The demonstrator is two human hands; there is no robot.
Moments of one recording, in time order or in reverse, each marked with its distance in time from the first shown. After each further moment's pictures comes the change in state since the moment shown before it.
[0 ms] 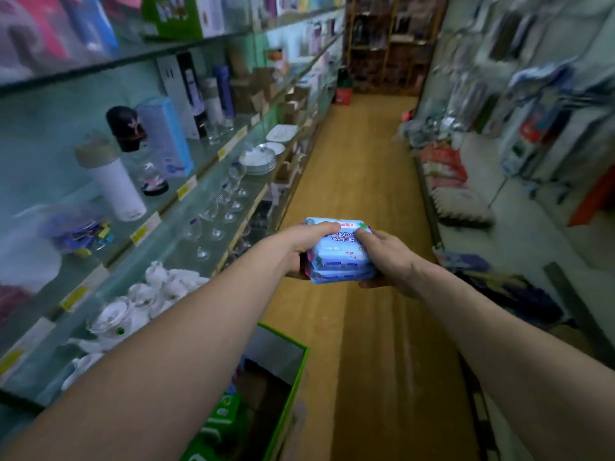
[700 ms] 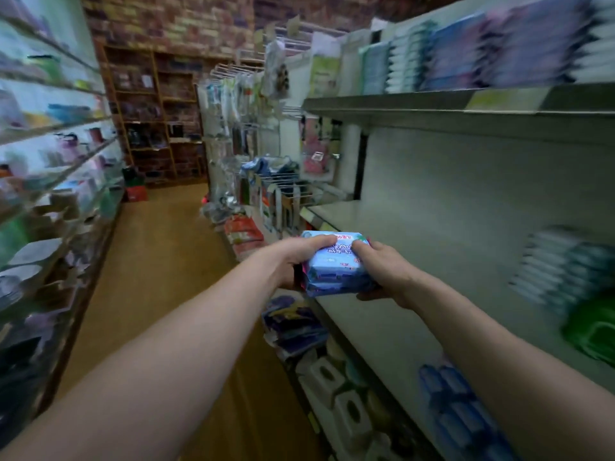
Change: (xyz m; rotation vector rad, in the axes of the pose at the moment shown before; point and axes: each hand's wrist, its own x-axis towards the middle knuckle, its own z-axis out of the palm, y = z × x) left_hand -0.185 0.064 0.411 0.325 -0.637 0.255; right_hand -0.293 0.080 -0.342 0.172 0.727 -0.028
